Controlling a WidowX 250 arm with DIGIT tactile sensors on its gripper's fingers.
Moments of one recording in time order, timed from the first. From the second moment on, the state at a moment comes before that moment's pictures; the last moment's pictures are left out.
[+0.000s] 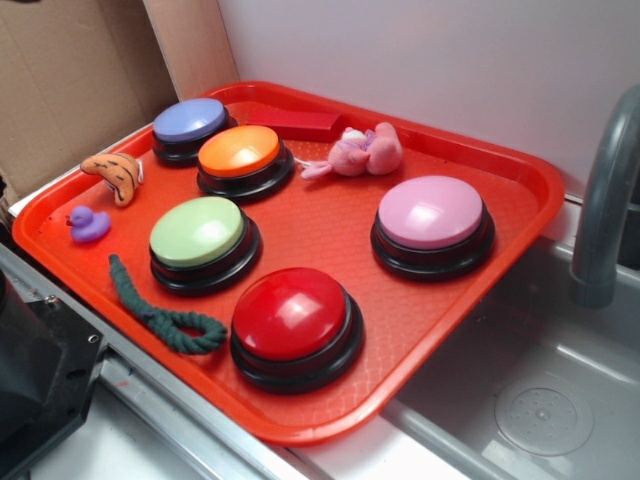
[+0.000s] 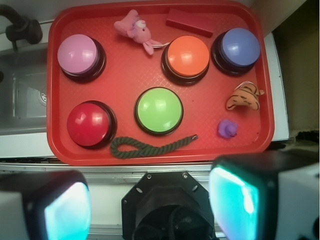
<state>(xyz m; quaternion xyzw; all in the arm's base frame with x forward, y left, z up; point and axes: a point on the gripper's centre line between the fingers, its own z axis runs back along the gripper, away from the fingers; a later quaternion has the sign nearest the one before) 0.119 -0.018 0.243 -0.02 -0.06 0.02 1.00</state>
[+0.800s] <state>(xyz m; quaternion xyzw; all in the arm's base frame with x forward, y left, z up) 0.162 -0.023 0.218 0.05 -0.09 -0.01 1.00</state>
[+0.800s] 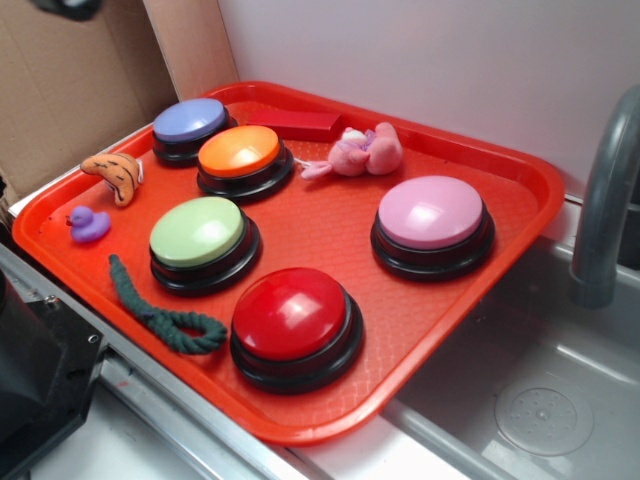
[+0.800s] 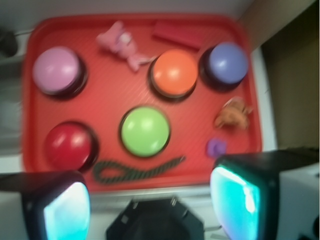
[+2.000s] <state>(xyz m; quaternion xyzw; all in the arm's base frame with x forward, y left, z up) 0.310 -0.025 0.051 0.09 -0.06 -0.15 0.98</state>
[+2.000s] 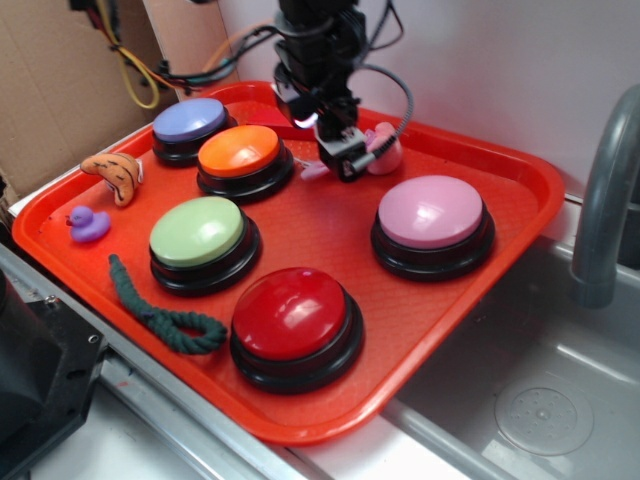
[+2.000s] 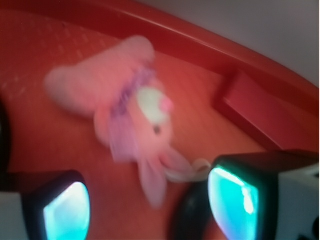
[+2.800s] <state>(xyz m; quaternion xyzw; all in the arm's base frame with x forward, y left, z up) 0.340 -0.034 0.018 0.05 -0.06 -0.17 0.98</state>
